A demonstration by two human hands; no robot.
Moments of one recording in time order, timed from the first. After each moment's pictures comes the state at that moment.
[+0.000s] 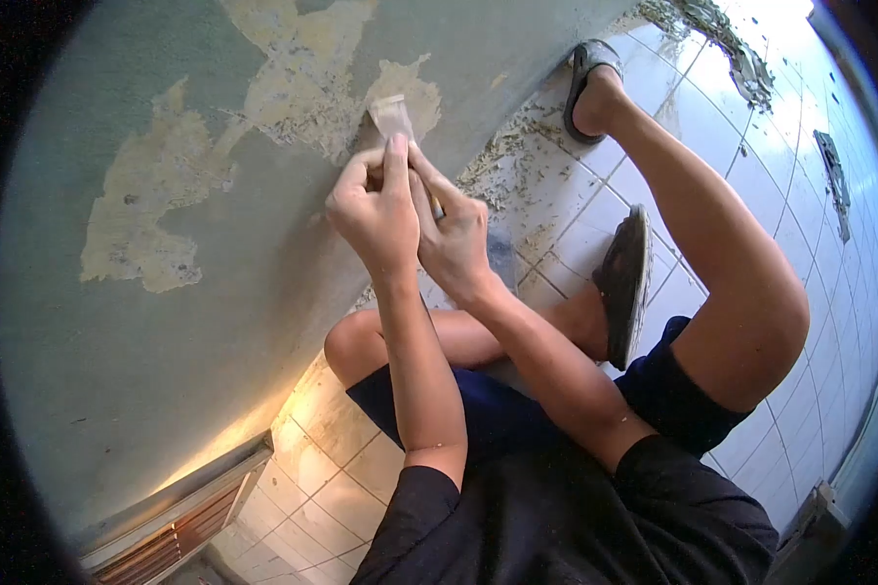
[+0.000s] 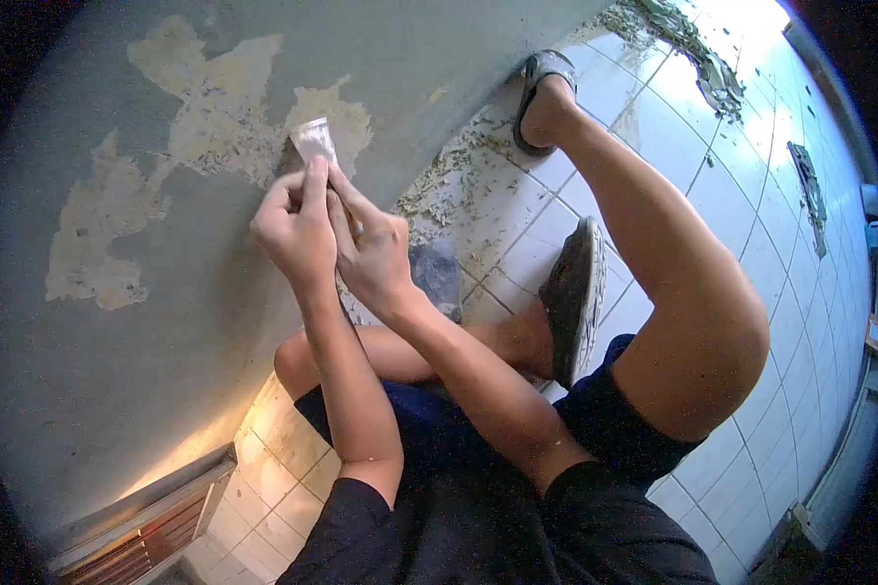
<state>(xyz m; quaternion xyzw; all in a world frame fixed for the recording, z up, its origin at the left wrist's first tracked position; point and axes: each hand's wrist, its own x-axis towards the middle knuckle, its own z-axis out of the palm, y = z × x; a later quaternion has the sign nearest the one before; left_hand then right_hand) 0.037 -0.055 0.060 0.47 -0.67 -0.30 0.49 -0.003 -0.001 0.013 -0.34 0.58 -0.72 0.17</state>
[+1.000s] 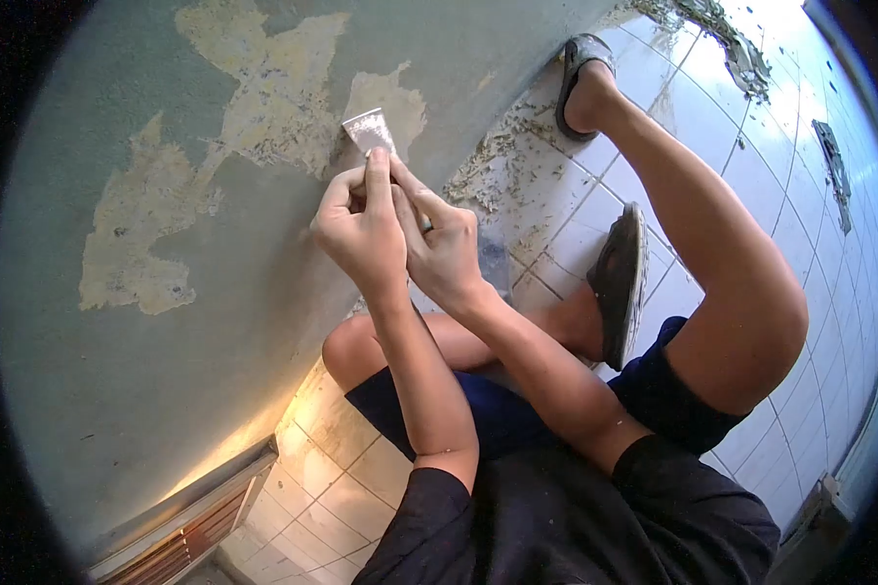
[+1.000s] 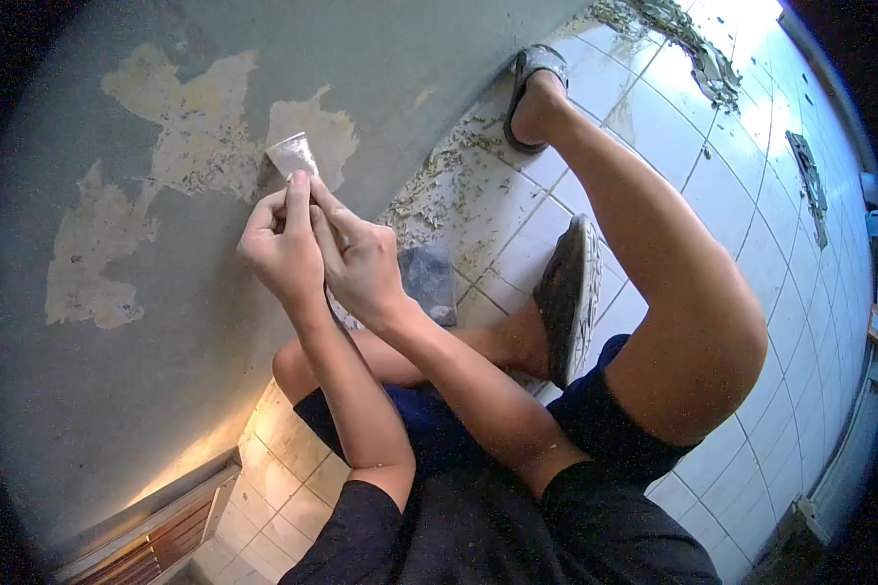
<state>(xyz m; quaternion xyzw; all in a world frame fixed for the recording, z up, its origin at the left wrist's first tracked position) 0.036 -0.048 0.065 0.47 -0.65 -0.32 0.50 -0.004 0.007 0.023 -0.34 0.58 -0.71 0.19</state>
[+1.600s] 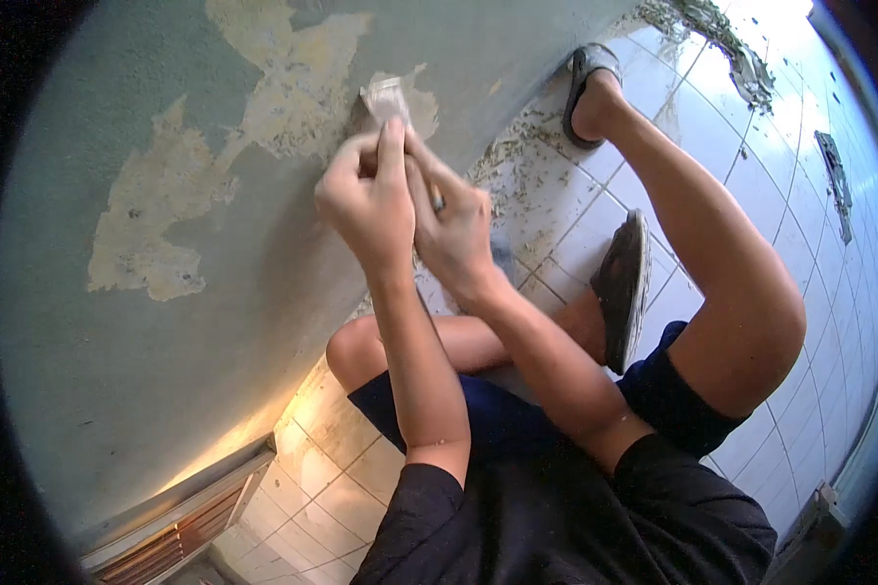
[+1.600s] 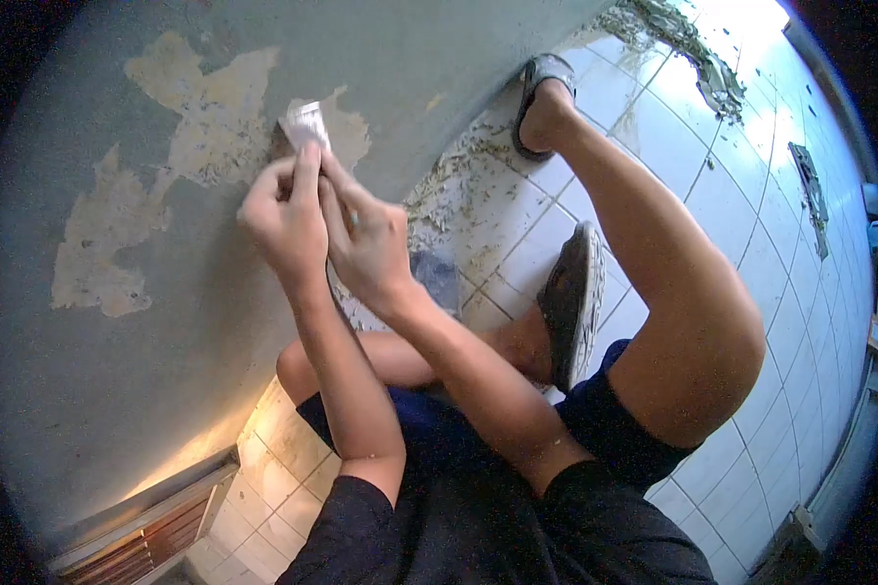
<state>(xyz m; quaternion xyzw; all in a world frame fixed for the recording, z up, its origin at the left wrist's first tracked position) 0.026 -0.061 0.086 0.43 -0.69 -0.28 0.51 -0.017 -0.006 0.042 -0.35 0.55 -0.75 0.10</state>
